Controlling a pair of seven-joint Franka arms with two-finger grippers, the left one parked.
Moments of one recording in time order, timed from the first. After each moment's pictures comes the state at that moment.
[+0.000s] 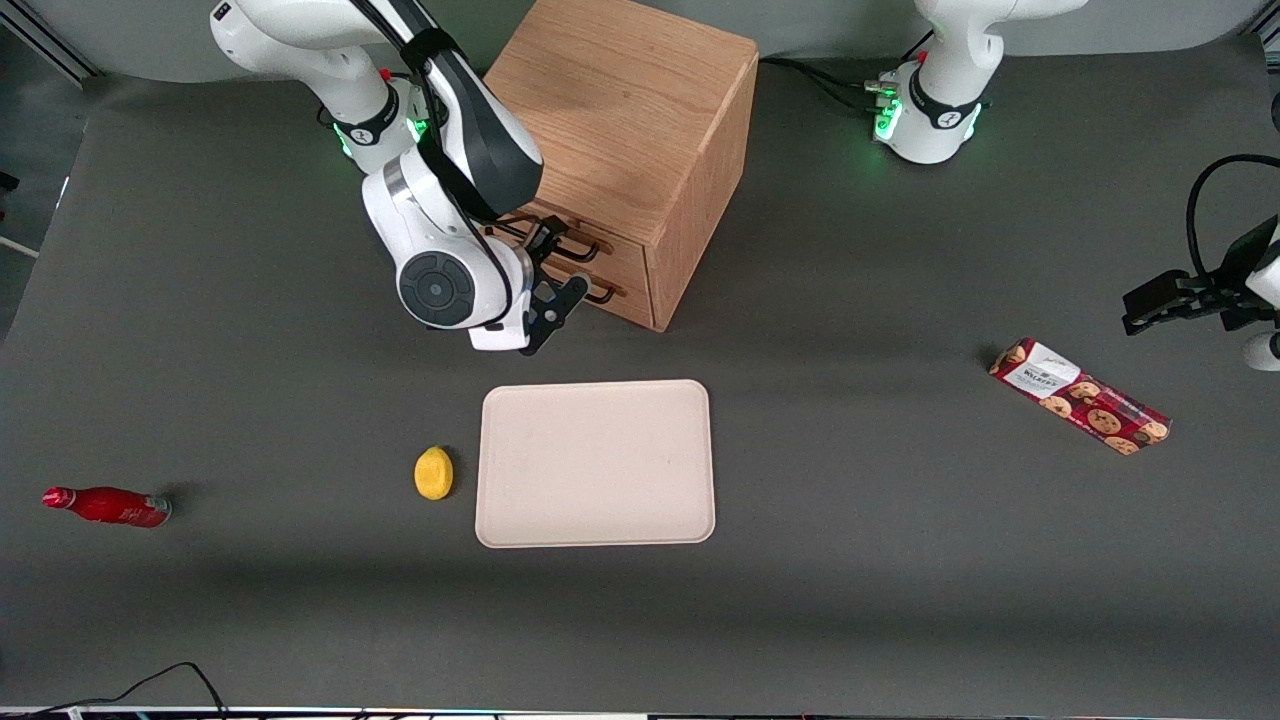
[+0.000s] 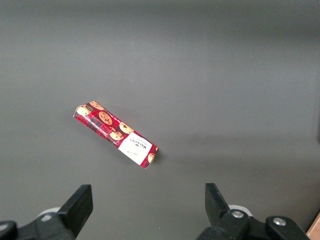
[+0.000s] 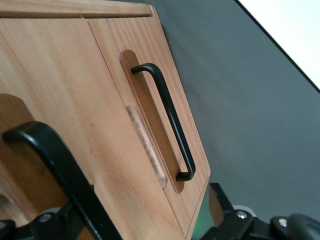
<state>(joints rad) 0.74 0.37 -0.21 -1.68 0.40 1.57 -0.36</state>
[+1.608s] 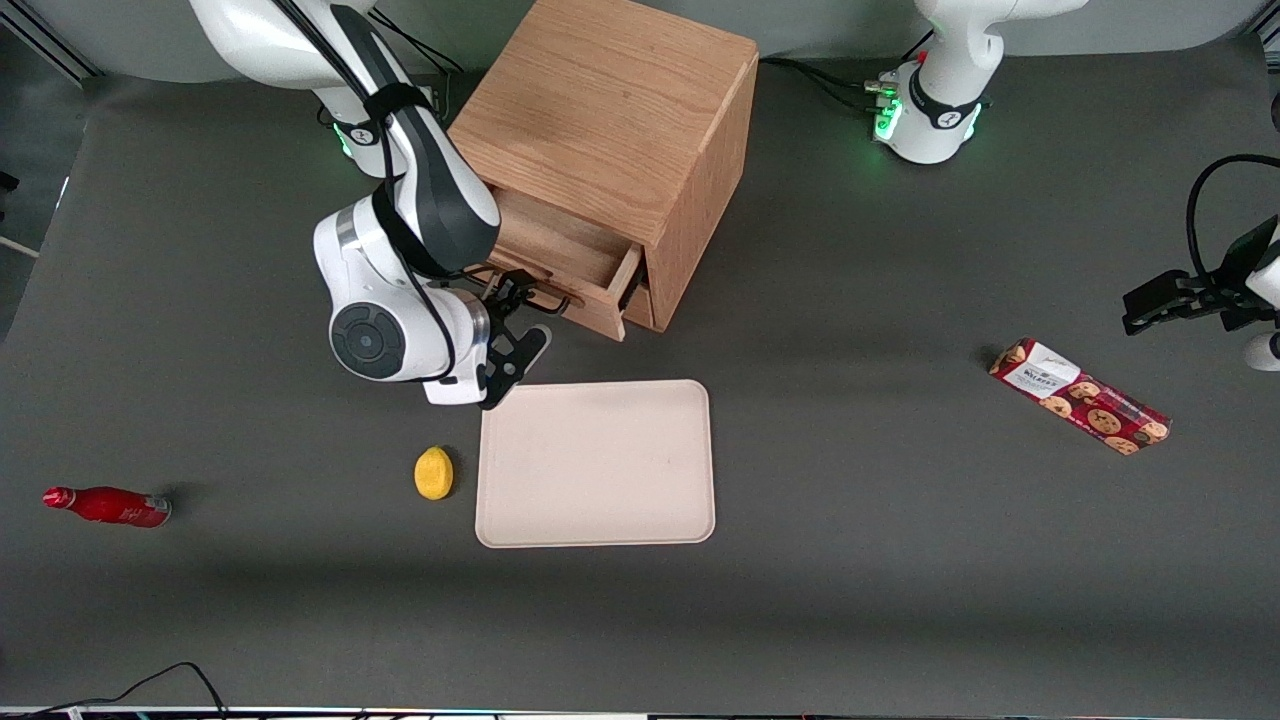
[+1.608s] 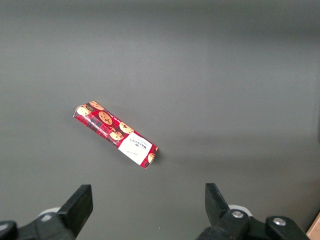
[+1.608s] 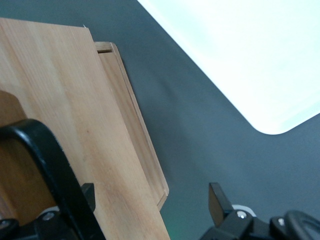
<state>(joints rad) 0.63 0.45 -0.22 -1.60 0.38 1.63 -0.50</state>
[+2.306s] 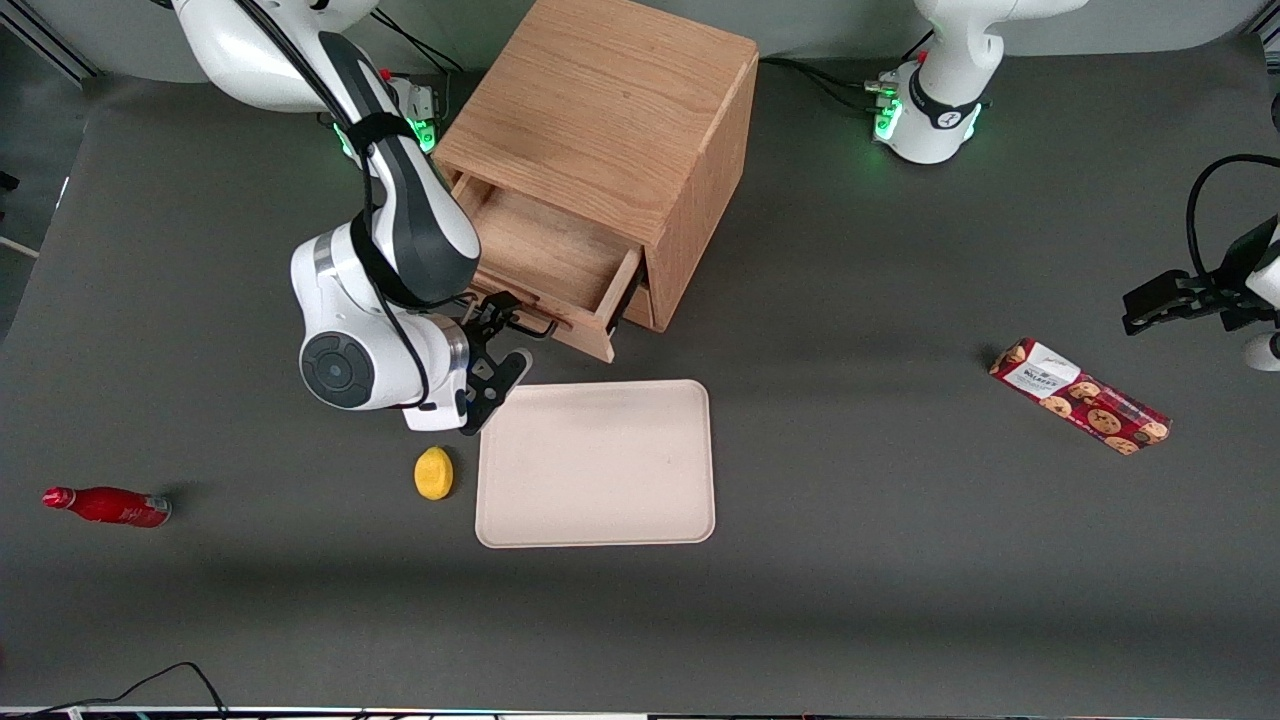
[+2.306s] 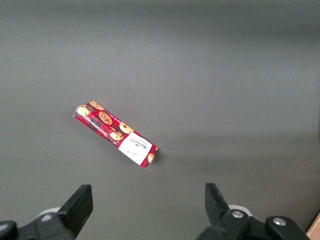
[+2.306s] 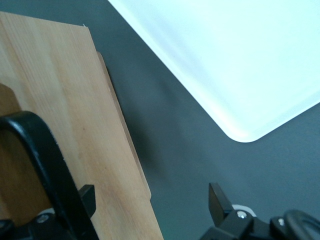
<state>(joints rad) 0.57 0.49 -0.22 -1.53 0.38 1.63 -0.55</state>
